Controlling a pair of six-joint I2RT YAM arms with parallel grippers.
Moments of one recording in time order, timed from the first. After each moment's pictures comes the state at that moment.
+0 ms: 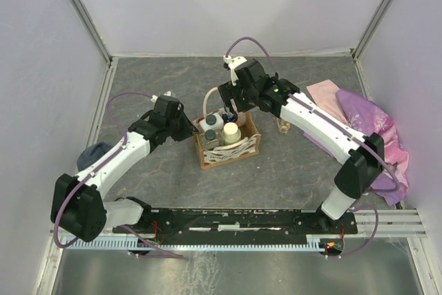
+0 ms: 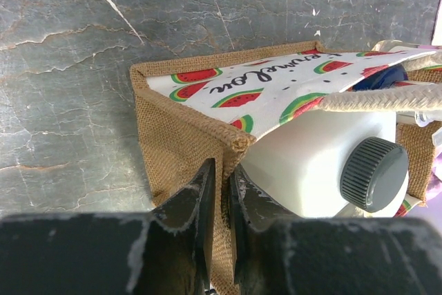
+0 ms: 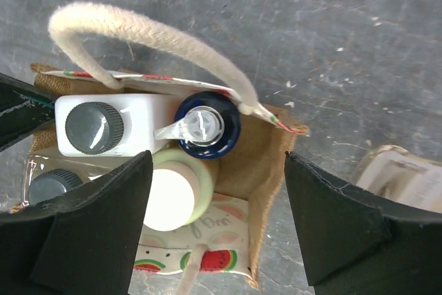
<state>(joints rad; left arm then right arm) -0.44 1.24 0.88 -0.44 0.04 -0.84 0.73 1.65 1.61 -0.69 0.13 0.17</state>
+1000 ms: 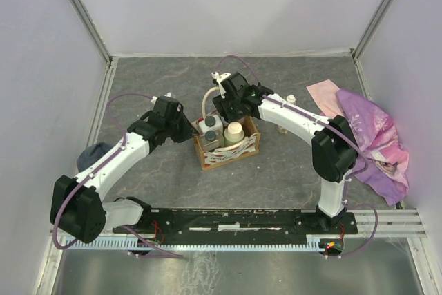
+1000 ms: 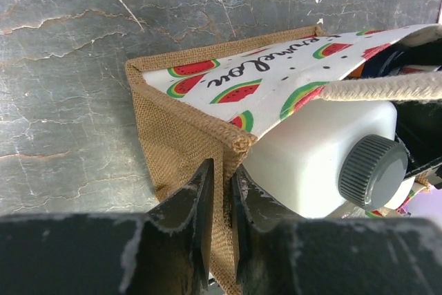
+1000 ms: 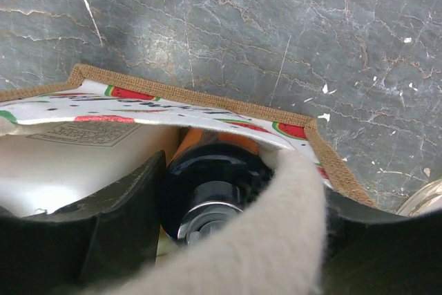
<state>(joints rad) -0.44 1.23 0.88 -0.47 0.06 -0.84 0.73 1.89 1.56 -0.57 0.05 0.16</state>
